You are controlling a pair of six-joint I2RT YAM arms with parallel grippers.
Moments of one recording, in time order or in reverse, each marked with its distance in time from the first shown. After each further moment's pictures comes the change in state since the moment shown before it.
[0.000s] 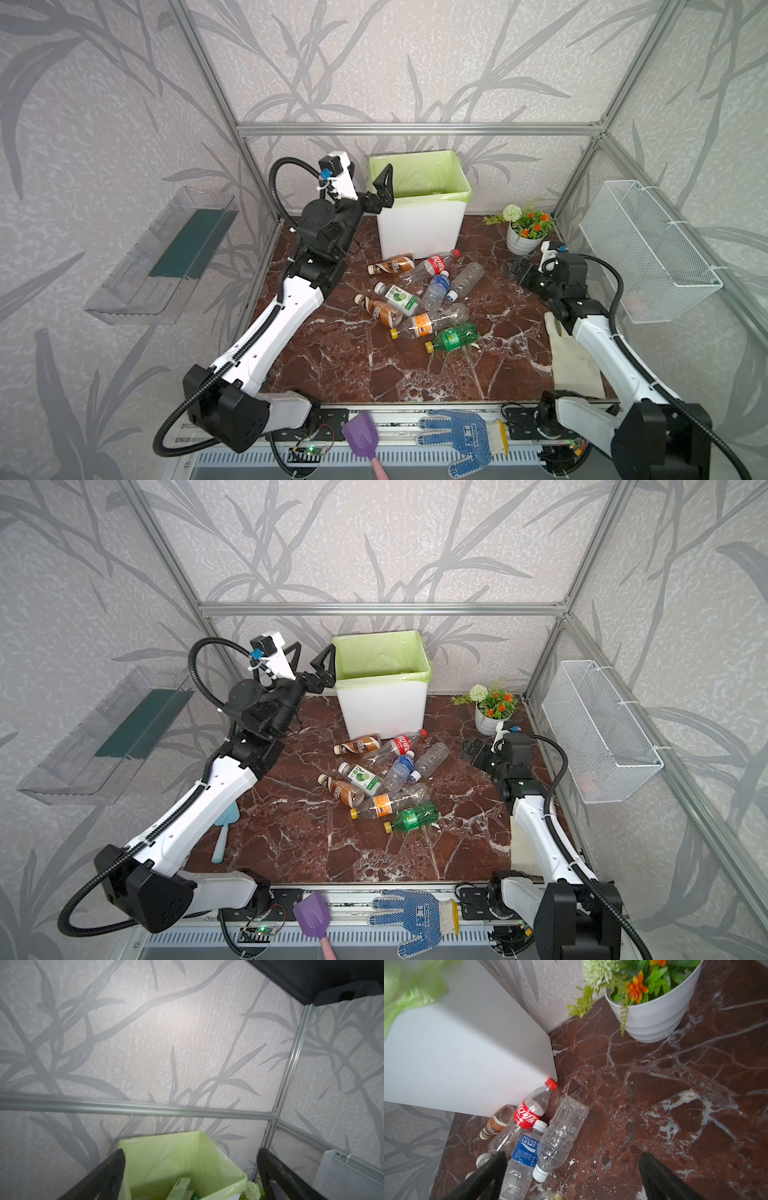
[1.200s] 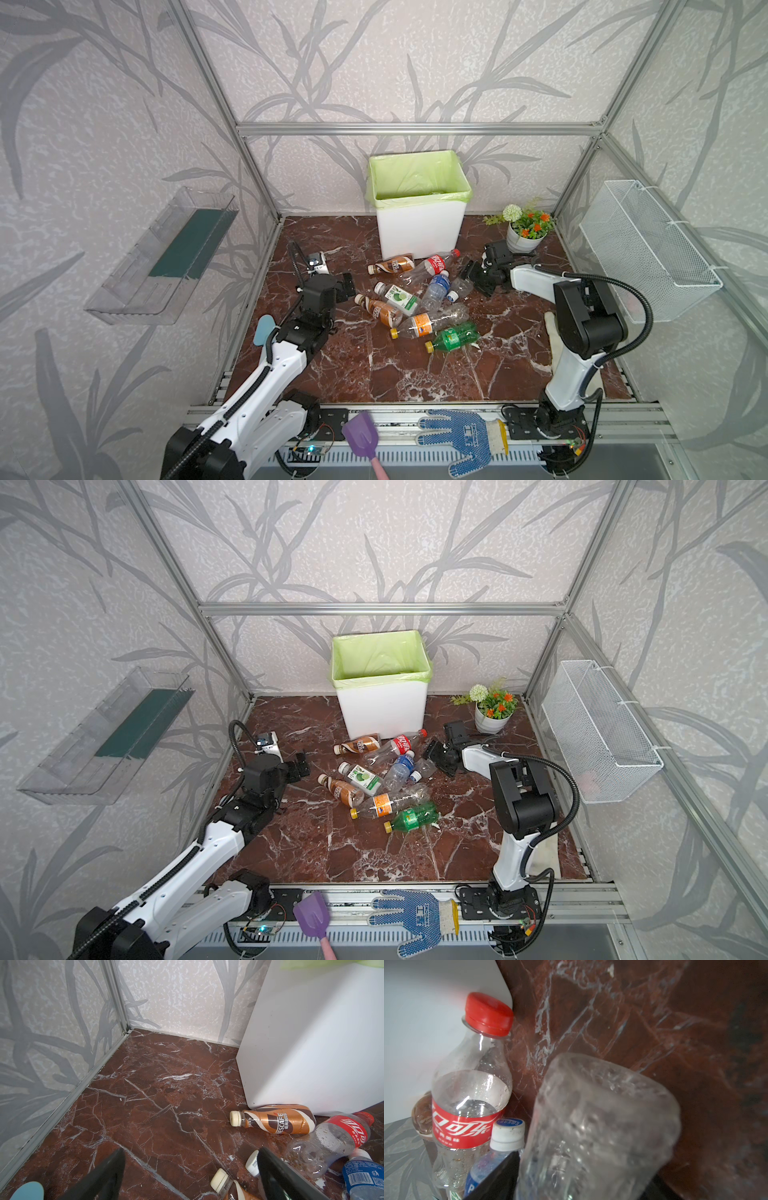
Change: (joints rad) left arm 0.107 -0.367 -0.655 -0.375 -0.331 -0.098; right arm 0.224 0.728 0.359 -0.049 -0.009 0.248
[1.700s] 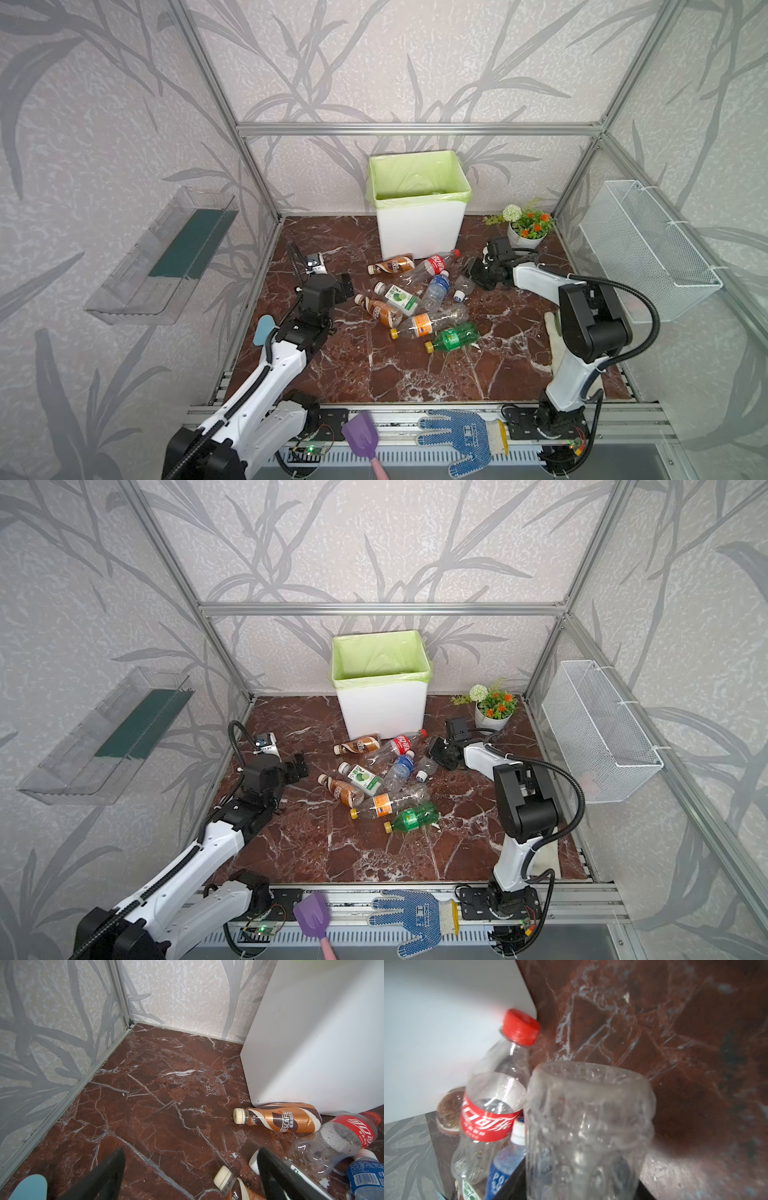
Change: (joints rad) left arm 0.019 0.008 -0.001 -0.019 0.008 -0.022; right arm 0.001 -0.089 0.032 -0.042 0.002 -0.052
